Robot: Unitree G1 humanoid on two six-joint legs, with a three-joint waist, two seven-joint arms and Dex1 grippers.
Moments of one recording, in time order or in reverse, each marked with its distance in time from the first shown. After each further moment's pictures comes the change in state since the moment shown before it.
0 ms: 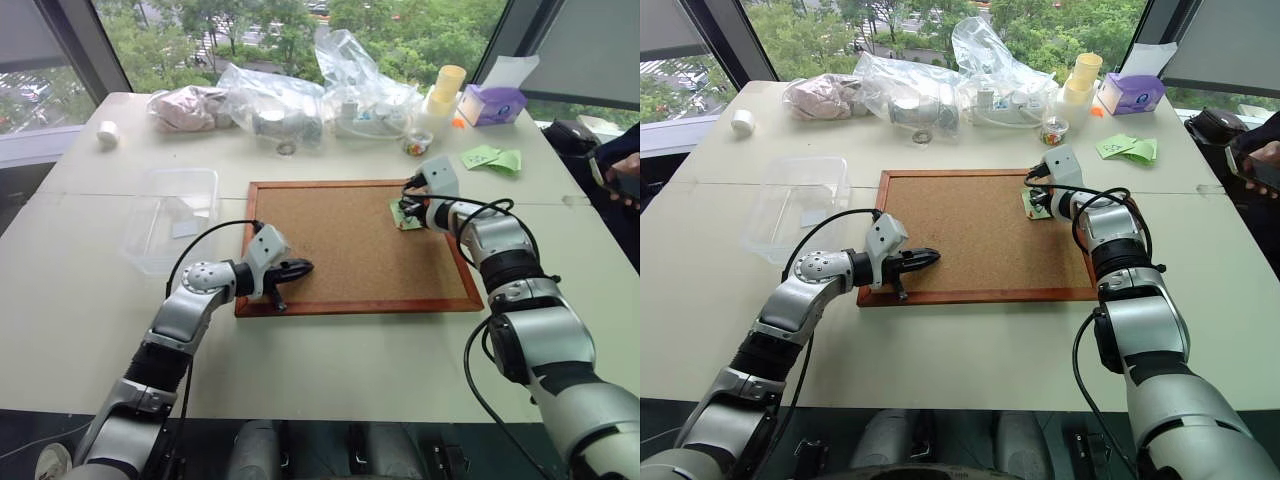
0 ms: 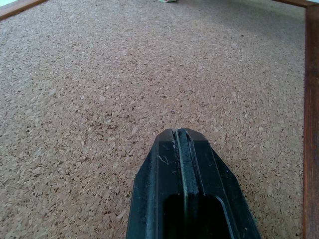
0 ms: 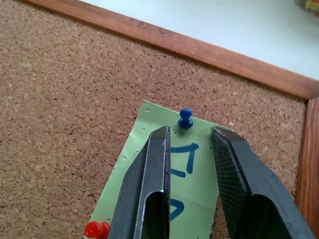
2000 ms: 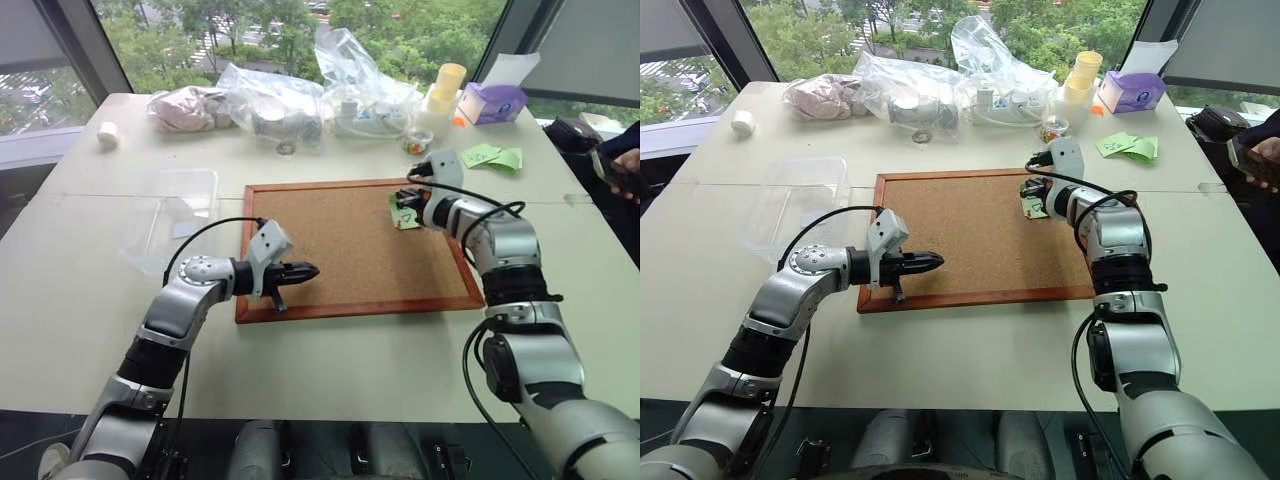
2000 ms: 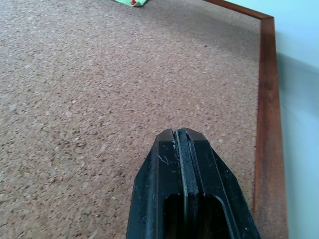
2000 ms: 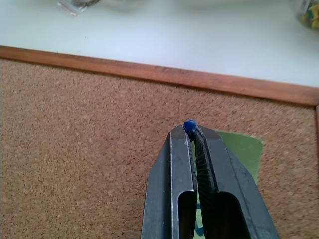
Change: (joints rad) left arm -0.027 0.020 0.010 -0.116 -0.073 0.206 -0.090; right arm 0.134 0.021 -0.139 -0.479 0.111 0.315 -0.053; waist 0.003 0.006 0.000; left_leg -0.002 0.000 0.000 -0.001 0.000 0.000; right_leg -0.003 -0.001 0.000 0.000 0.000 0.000
